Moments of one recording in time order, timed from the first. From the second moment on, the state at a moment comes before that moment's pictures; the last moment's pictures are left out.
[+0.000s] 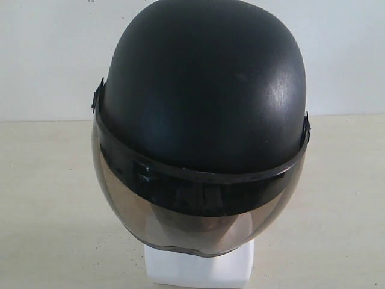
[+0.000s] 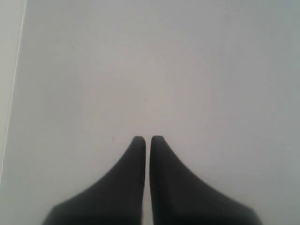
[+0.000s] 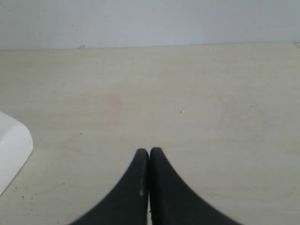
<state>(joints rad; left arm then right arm) 0.21 0.02 -0.26 0.00 -0.18 -0.07 0.07 0.01 0.00 -0.01 0.35 0.04</state>
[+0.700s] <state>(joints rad) 0.21 0.00 0.00 -0.18 0.32 0.10 0.07 0.01 0.00 -0.01 0.35 0.04</state>
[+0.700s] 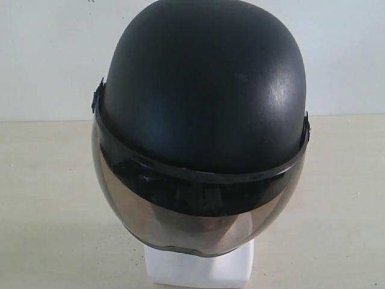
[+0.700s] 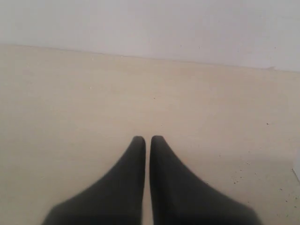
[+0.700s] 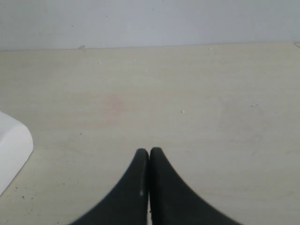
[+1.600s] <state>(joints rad) 0.02 0.00 0.00 -0.28 0.17 0.13 0.07 0.01 0.00 -0.01 0.35 0.04</state>
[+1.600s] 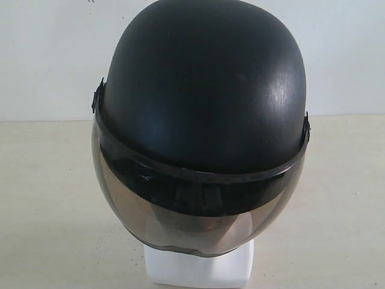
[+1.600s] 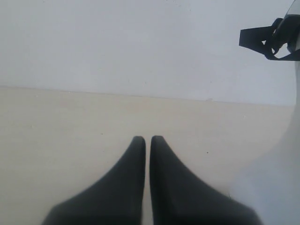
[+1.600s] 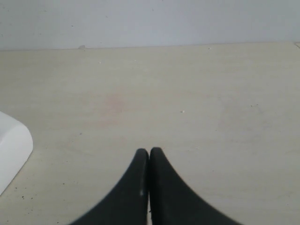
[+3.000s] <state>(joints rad) 0.01 0.00 0.00 -0.03 0.29 -0.01 0.07 0.01 0.00 -0.01 0.35 0.04</state>
